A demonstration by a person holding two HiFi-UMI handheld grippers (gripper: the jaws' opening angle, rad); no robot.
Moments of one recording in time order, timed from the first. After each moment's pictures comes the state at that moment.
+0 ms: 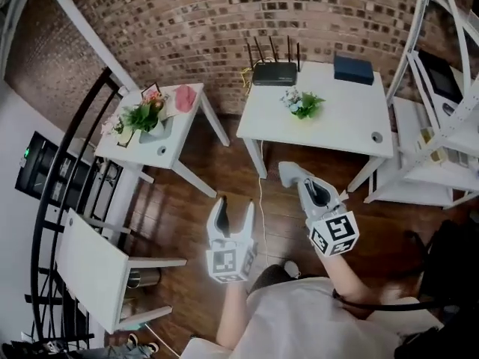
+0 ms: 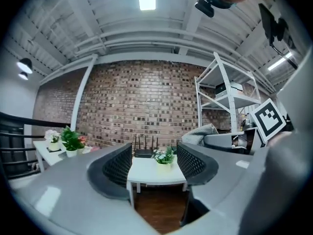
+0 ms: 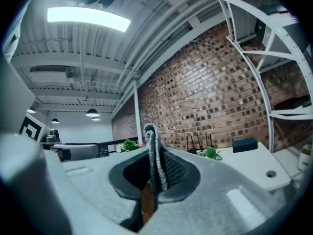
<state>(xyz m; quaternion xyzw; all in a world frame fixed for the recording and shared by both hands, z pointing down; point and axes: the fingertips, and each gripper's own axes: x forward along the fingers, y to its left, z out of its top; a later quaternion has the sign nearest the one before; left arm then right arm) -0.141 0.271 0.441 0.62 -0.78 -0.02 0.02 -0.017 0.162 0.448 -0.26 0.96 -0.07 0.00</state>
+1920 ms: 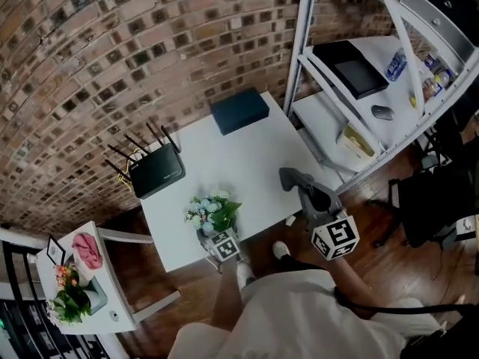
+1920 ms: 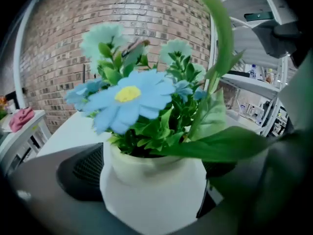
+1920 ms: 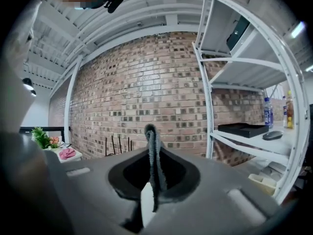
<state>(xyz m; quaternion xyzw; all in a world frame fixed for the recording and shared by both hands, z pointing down) -0.145 -0.243 0.765 0.68 -0.65 0.20 0.26 0.122 -0.219 0.465 -0.57 0.82 -0.05 -0.05</state>
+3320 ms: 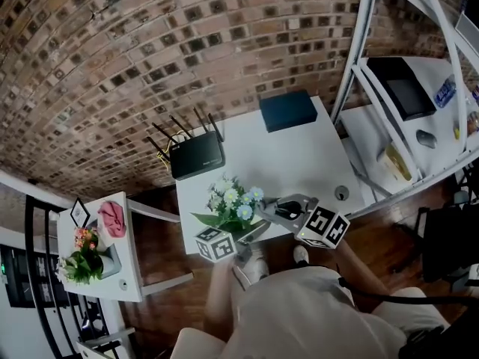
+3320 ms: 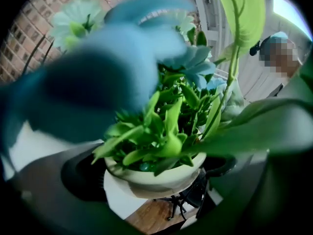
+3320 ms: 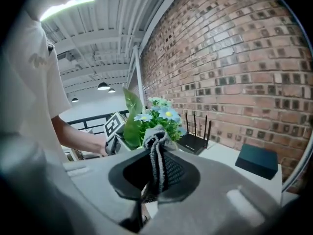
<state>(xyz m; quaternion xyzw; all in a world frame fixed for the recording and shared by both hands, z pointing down) -0.076 -0.221 0.558 0.87 -0.33 -0.06 0.36 -0.059 -0.200 0.501 -0.12 0.97 -0.08 -0.21</state>
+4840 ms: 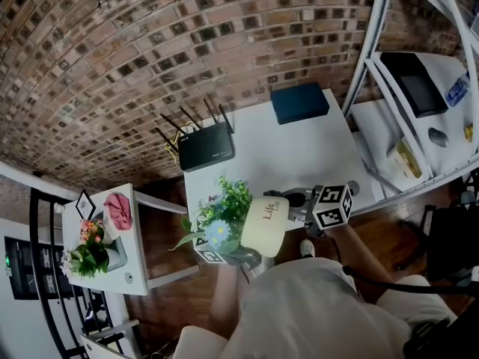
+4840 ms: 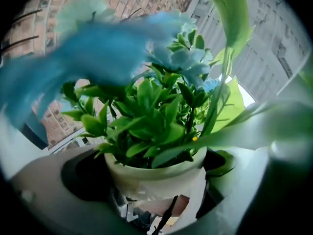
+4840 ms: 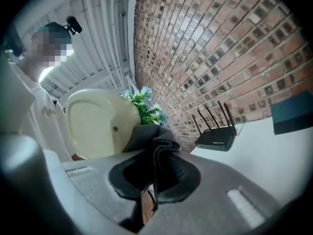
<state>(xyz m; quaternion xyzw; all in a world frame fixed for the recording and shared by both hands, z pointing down) -0.085 -0.143 0.417 0.89 0.01 -0.37 0.27 -0.085 -0.209 0.505 -0.02 0.96 -0.28 -0.06</state>
